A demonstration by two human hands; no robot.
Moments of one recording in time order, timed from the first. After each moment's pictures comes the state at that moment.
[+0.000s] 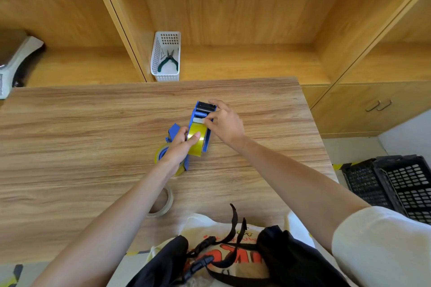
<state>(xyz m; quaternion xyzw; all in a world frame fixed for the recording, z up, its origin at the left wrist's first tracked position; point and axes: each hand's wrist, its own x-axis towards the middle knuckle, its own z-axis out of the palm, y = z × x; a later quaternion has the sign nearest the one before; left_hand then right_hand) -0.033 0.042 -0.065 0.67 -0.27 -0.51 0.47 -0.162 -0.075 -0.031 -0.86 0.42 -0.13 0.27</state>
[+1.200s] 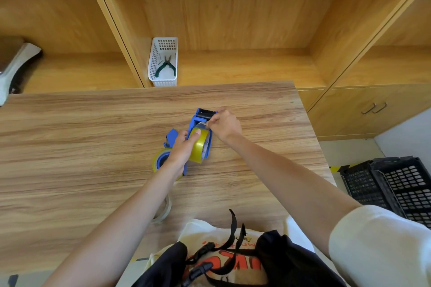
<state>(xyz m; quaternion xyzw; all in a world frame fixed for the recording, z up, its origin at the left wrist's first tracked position) -0.054 0.024 -0.051 0.70 -0.22 -0.48 0.49 -0.151 -0.093 -0.043 -0.75 0.55 -0.11 0.36</state>
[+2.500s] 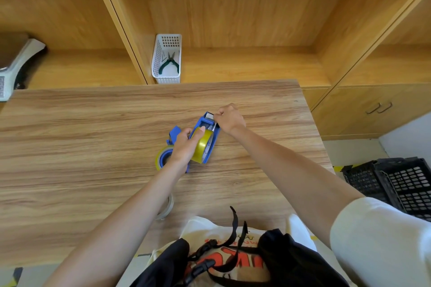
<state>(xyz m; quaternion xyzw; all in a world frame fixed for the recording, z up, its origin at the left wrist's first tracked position) -0.056 0.028 -0.047 0.71 -0.23 -0.44 0.49 -0.148 -0.107 -0.035 -0.74 0.56 -0.06 0.37</state>
